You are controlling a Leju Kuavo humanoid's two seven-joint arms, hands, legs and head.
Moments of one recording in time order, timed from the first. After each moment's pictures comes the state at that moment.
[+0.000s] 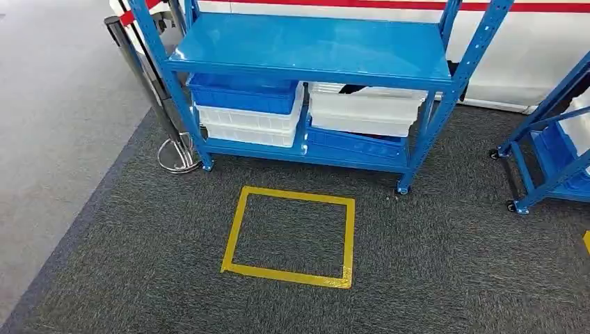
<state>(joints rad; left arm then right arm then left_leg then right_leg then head) -0.08 0.09 -1.55 -0.04 1.52 -0.02 -0.37 -0.02 -0.01 -0.88 -0.21 1.31 -0.02 -0.23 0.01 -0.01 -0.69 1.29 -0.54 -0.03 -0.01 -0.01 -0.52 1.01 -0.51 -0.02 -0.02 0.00</state>
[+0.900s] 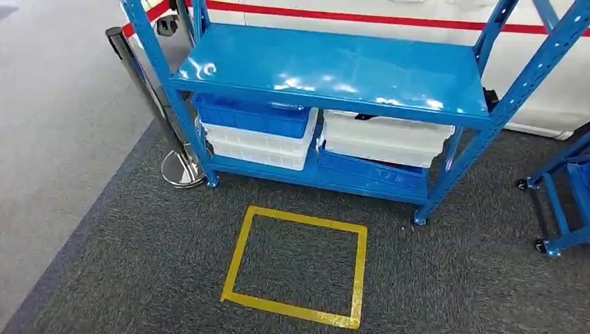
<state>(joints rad) -0.08 0.09 -1.55 -0.04 1.52 -0.02 -0.37 -0.01 -0.01 -0.88 -0.21 1.31 -0.02 -0.23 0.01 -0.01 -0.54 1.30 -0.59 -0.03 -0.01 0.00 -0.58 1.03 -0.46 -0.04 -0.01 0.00</state>
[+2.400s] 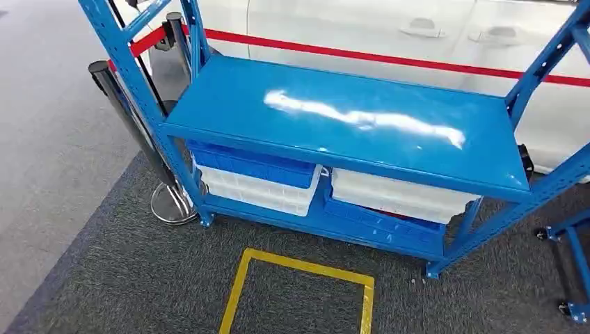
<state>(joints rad) -0.06 0.08 -1.55 -0.04 1.53 -0.03 -0.35 -0.01 -0.01 -0.88 -0.21 1.31 0.01 -0.23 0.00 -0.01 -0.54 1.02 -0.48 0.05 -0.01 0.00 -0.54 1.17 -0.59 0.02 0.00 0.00</state>
